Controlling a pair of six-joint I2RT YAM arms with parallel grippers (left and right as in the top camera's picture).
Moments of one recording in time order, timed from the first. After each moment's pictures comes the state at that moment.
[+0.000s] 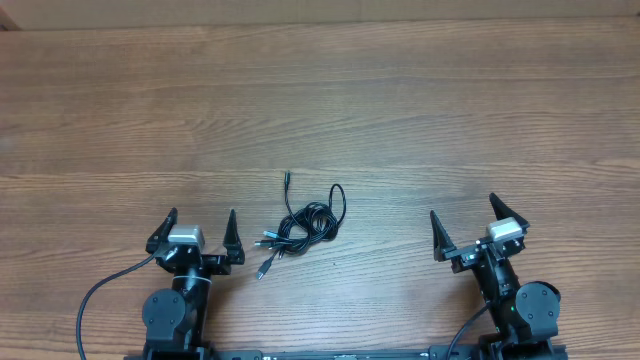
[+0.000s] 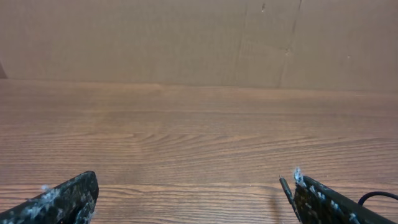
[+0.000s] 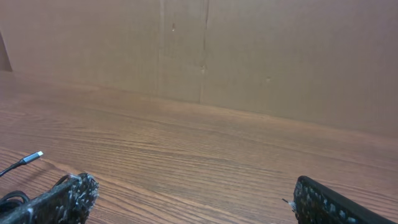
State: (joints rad) left arm -0.05 0.01 0.01 -0.08 0.01 -0.07; right arm 0.13 0.01 0.02 -0.02 -0.14 -0.07
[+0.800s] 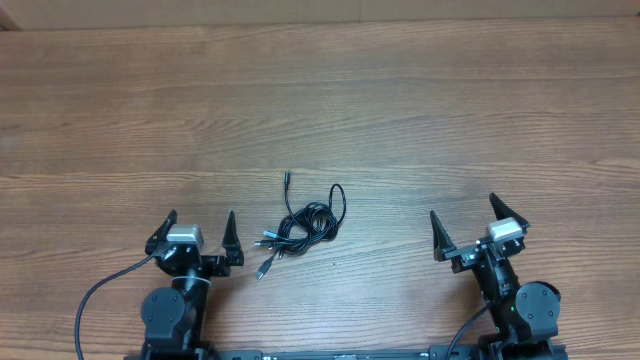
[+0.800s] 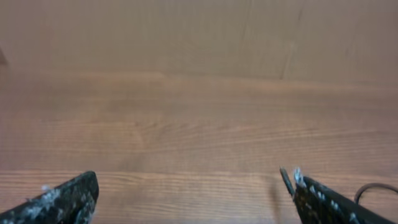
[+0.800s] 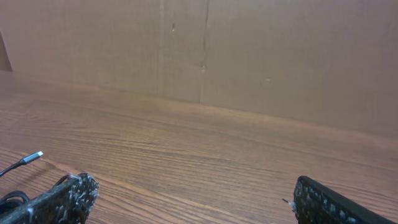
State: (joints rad) left arm -0.05 0.01 0.04 -0.15 0.00 -0.08; right arm 0.13 0.01 0.02 -0.02 -0.14 -0.06
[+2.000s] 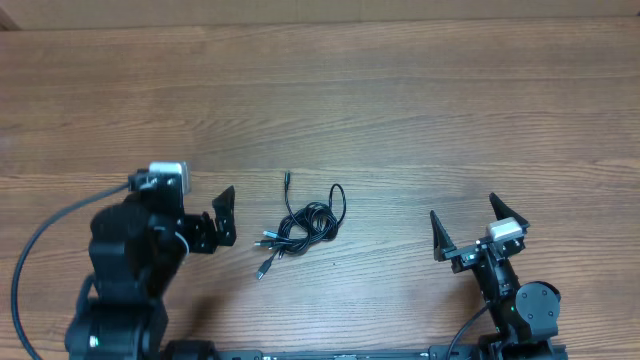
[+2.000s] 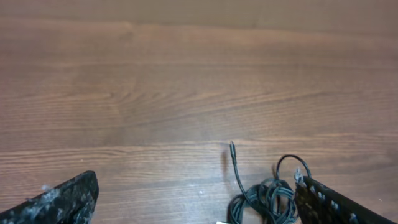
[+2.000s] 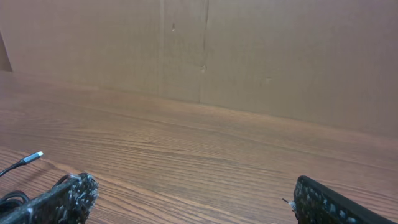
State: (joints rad) left arm -0.05 0.72 0.91 -0.76 0.13 -0.10; right arm 0.13 0.01 0.02 -0.02 -0.14 -0.07
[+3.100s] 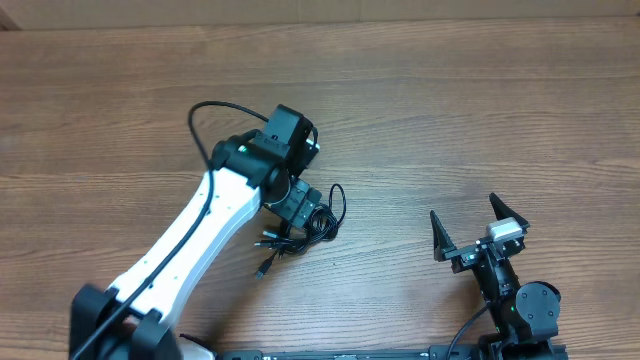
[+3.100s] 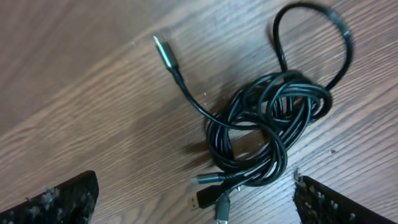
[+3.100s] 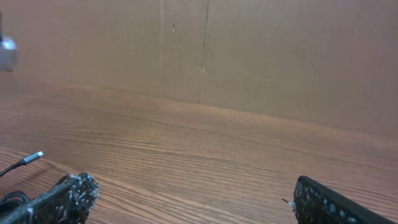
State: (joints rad) left arm -0.49 1.58 1.28 -1.06 -0.07 0.06; right arm 0.13 0.01 0.02 -0.02 -0.14 -0.07
